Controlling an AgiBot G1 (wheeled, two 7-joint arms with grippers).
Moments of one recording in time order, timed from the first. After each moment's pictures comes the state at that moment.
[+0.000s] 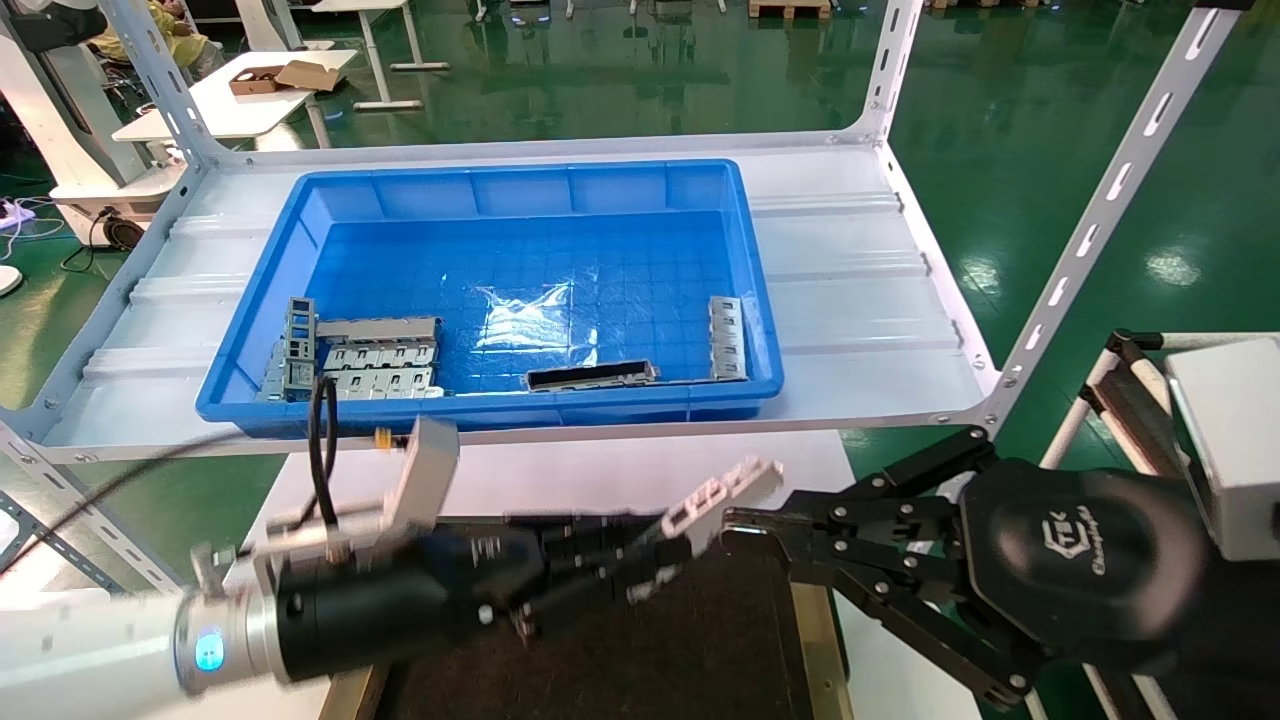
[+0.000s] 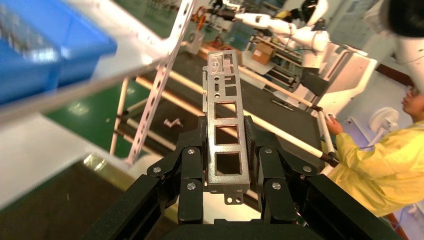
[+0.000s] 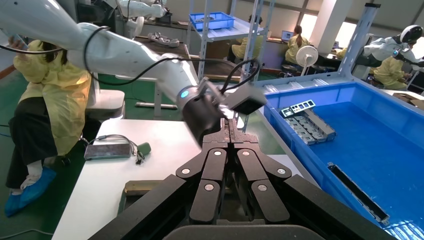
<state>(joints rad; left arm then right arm) -1.08 0.88 0.72 -0.96 0.67 1.12 -0.23 1.08 -0.61 -0.29 1.28 -0.72 -1.49 0.18</state>
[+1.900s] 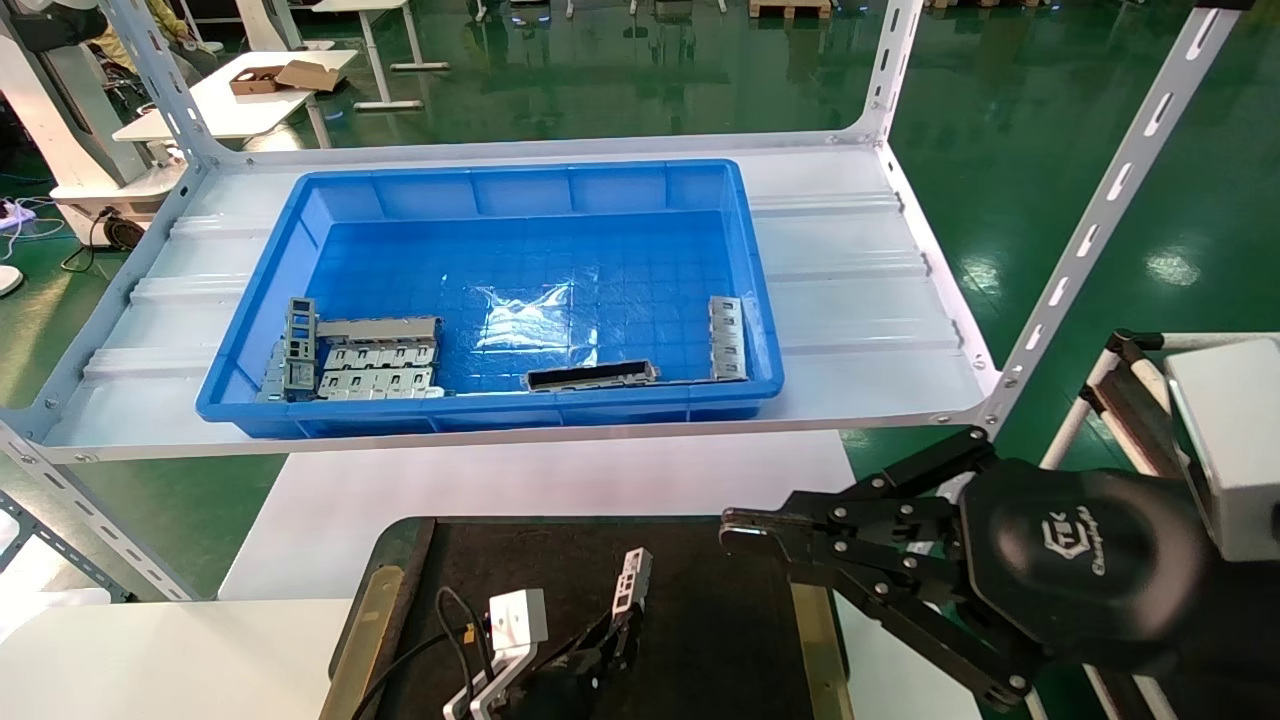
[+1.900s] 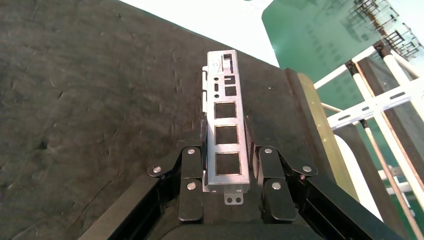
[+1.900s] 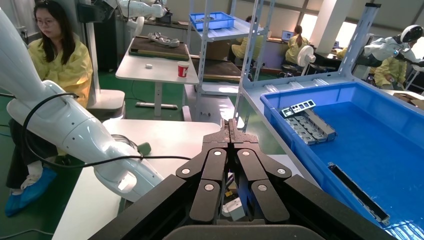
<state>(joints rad) -0.66 1.28 0.76 -1.05 0.73 -0.05 -0.28 1.08 -0.61 -0.30 1.28 -0.72 -1.49 0.18</state>
